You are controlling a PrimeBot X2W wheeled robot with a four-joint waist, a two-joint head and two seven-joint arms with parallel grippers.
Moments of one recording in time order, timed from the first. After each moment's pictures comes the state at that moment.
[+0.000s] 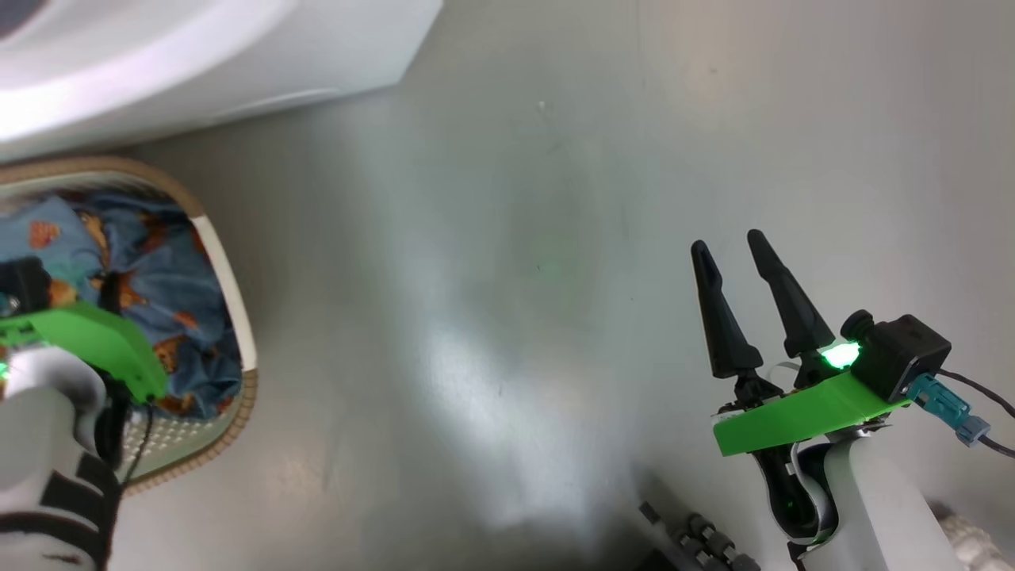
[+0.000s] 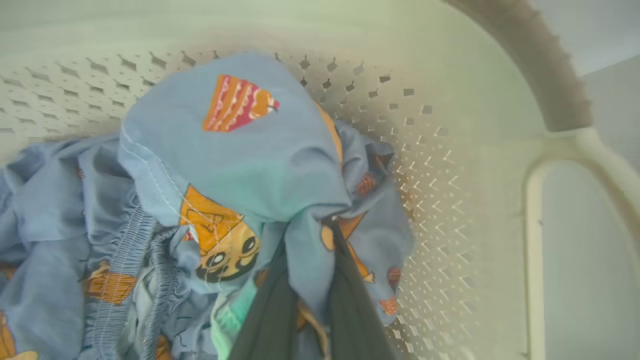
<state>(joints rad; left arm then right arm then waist) -0.85 0.27 -0.17 1.15 -0.40 -0.08 -0.15 -0.31 -0.05 0.12 0.14 0.38 0.12 -0.25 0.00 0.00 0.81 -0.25</state>
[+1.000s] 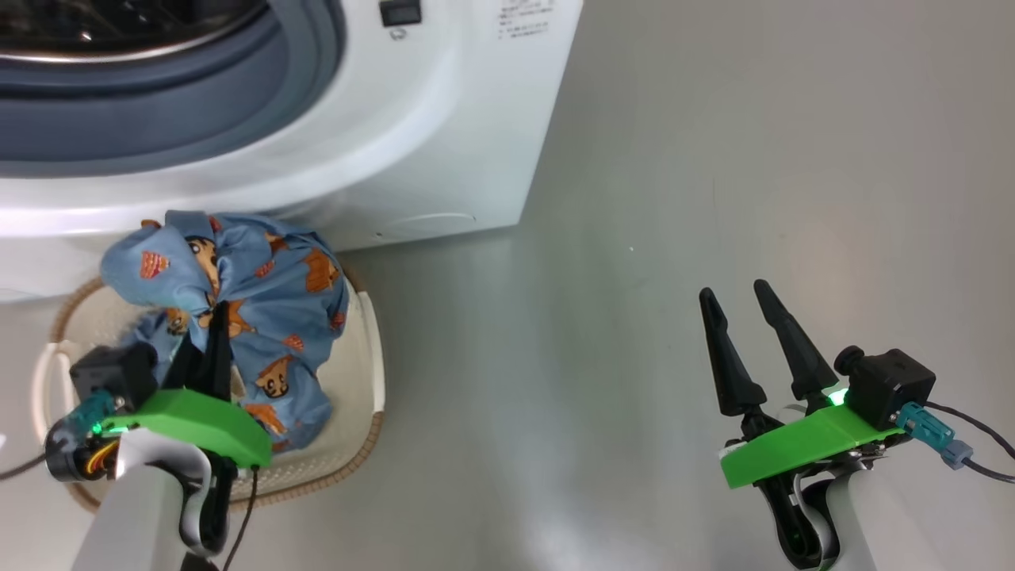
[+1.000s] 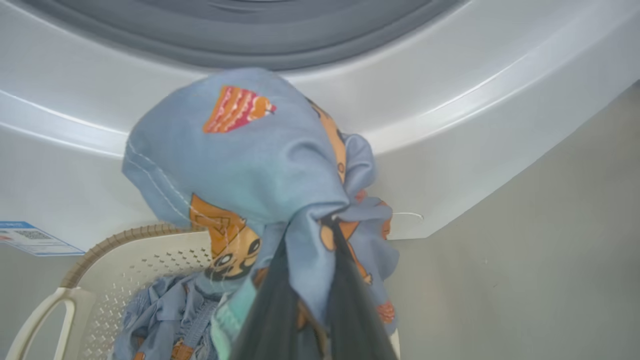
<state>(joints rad) -0.46 0.14 -0.10 0.59 -0.36 -0.07 -0.25 -0.26 -0.05 0.09 0.22 0.34 0.12 -0.25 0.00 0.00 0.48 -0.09</state>
